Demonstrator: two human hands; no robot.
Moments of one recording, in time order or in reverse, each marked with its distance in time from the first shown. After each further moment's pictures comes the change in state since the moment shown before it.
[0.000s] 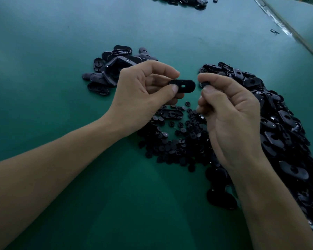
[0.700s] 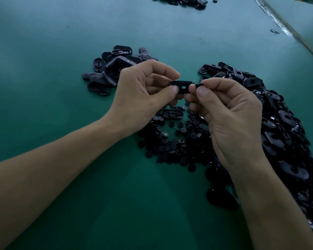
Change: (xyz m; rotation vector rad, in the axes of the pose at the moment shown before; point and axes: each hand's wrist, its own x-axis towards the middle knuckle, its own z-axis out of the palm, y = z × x) left_hand -0.001 0.000 -0.001 0.051 0.006 0.031; right_hand -0.004 -0.002 0.000 0.043 -0.015 -0.015
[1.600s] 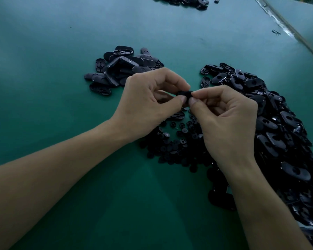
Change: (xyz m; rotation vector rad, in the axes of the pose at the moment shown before) left_hand -0.003 -0.002 0.004 0.124 -0.045 0.084; right_hand -0.004 0.006 0.004 -0.497 0.090 -0.173
